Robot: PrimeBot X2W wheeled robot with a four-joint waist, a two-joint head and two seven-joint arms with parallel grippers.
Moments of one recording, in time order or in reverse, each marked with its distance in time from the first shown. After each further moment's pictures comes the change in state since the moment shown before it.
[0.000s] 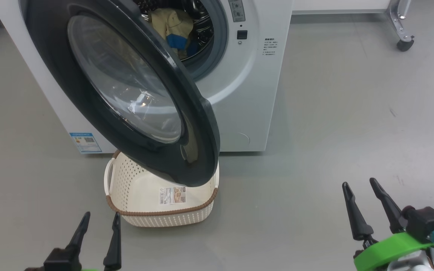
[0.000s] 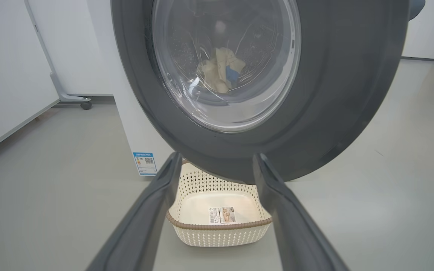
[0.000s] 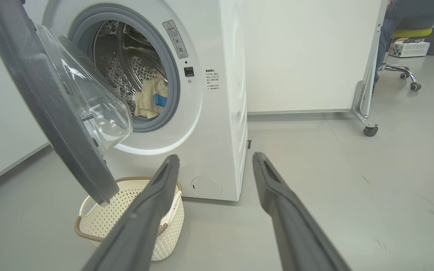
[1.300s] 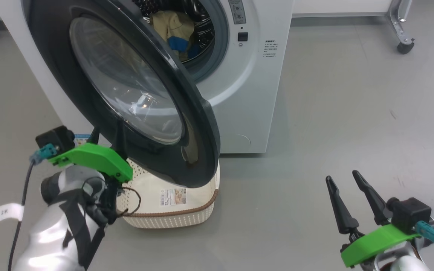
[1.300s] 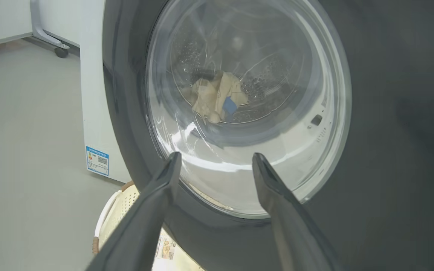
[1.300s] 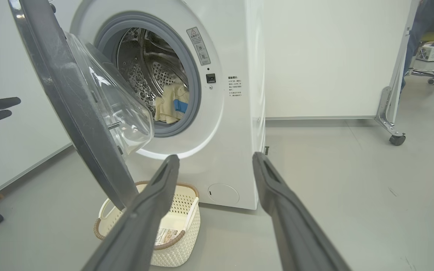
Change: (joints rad) left arm -0.731 0.057 -0.470 0.537 -0.878 0.060 0.038; right arm -0.056 -0.004 0.078 0.018 0.027 0.000 0.000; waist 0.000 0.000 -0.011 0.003
